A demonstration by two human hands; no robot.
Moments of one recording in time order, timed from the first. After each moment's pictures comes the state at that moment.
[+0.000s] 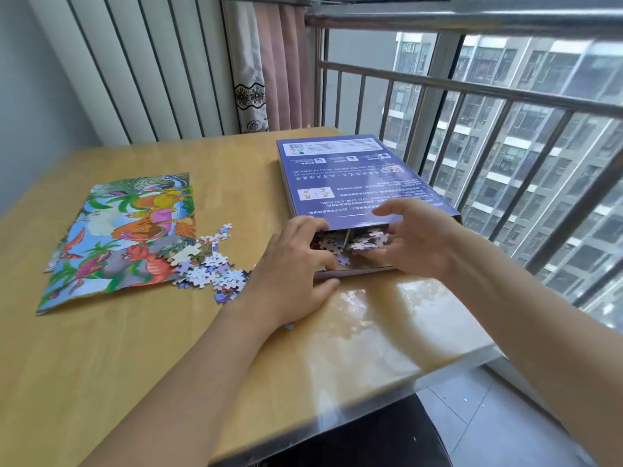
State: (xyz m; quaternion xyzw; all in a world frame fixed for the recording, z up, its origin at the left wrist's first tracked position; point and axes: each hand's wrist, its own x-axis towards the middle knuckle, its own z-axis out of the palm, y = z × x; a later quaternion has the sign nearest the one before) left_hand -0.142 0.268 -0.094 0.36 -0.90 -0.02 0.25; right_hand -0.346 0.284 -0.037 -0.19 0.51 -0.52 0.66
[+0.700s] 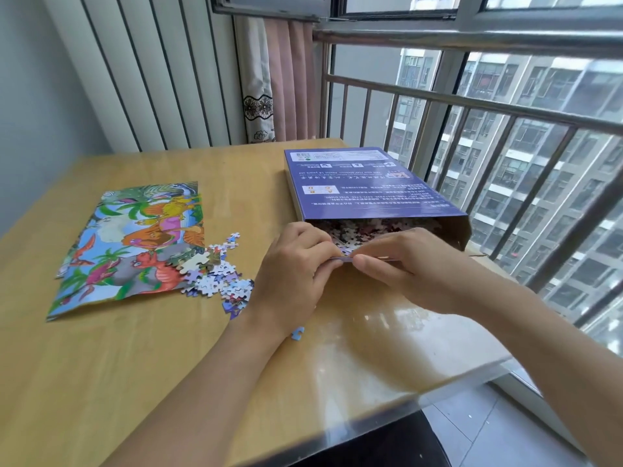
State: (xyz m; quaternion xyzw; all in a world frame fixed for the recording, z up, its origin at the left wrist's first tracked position) left_hand -0.142 0.266 -0.093 0.31 -0.84 0.00 0.45; right_hand -0.343 0.324 -0.029 -0.83 0.53 -0.16 0.06
